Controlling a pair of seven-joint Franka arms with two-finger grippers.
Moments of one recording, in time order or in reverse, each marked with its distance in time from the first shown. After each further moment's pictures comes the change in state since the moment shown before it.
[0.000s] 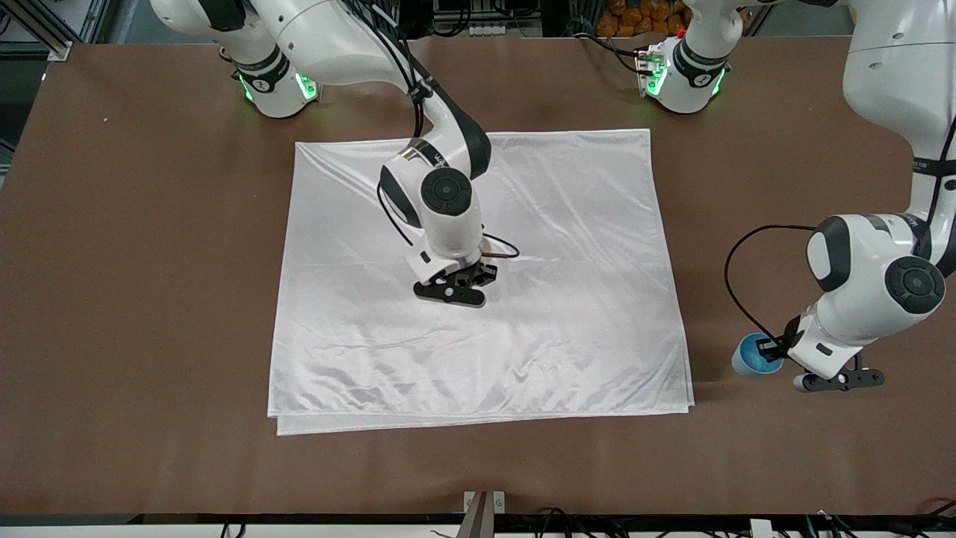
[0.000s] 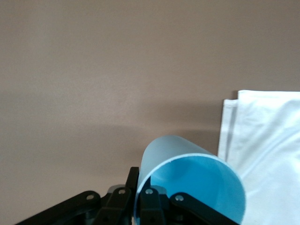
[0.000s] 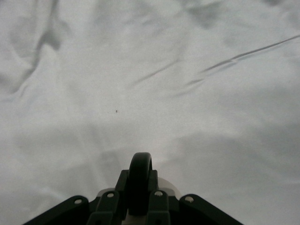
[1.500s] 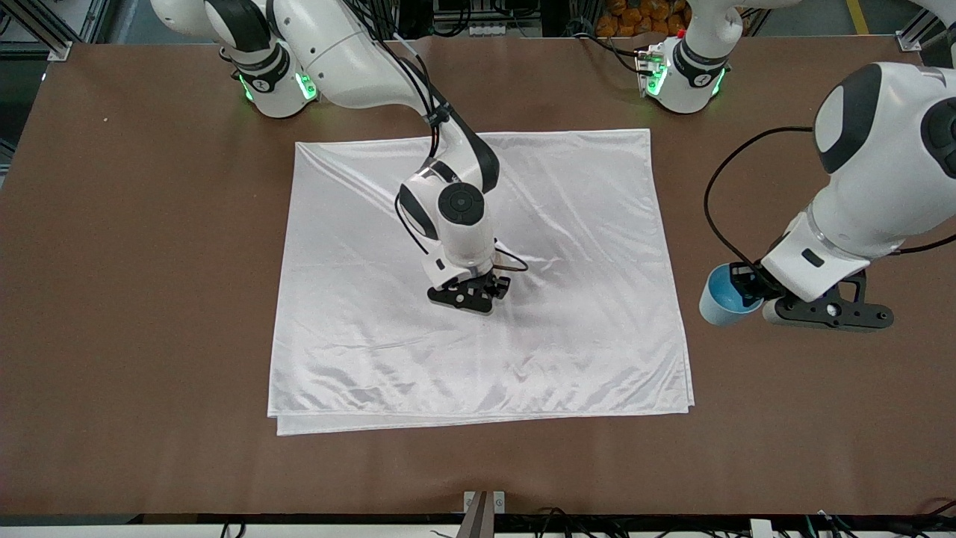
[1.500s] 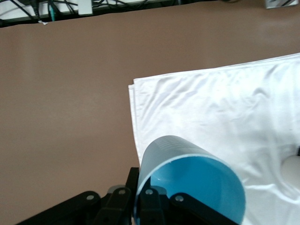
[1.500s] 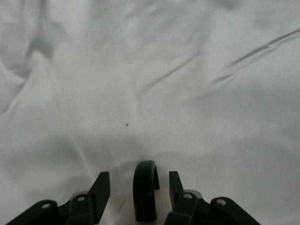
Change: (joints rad) left arm -0.193 -0.271 -0.051 0.211 -0.044 -0.487 -0.018; right arm 0.018 0.110 -0.007 0.030 0.001 0.147 0.114
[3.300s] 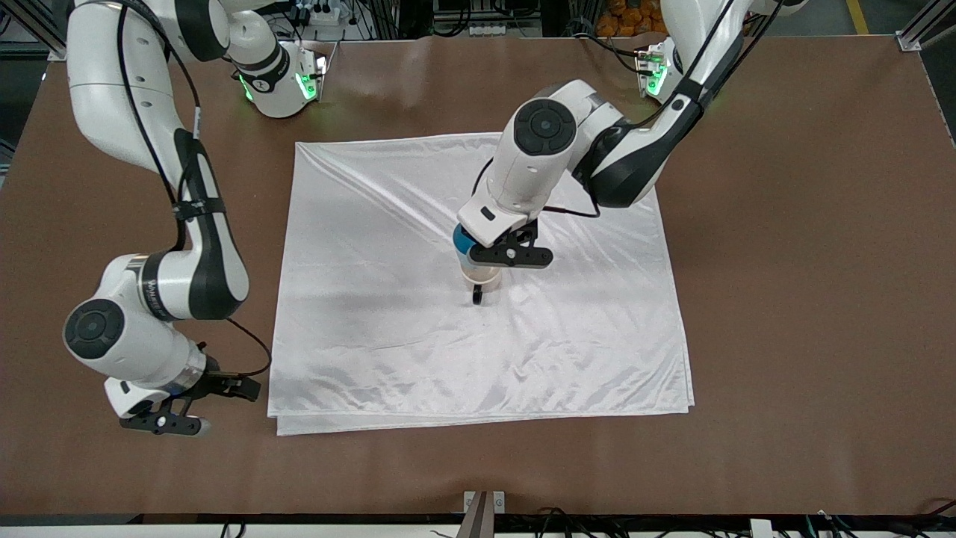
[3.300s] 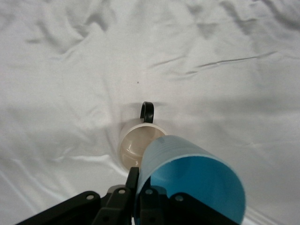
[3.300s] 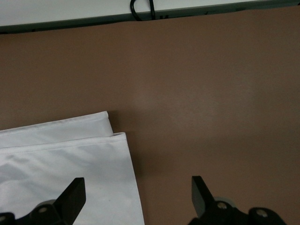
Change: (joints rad) left arm -0.283 0.271 -0.302 -0.019 0.054 0.250 -0.664; right arm -0.688 -0.096 0.011 0.071 -0.014 -0.157 -0.848
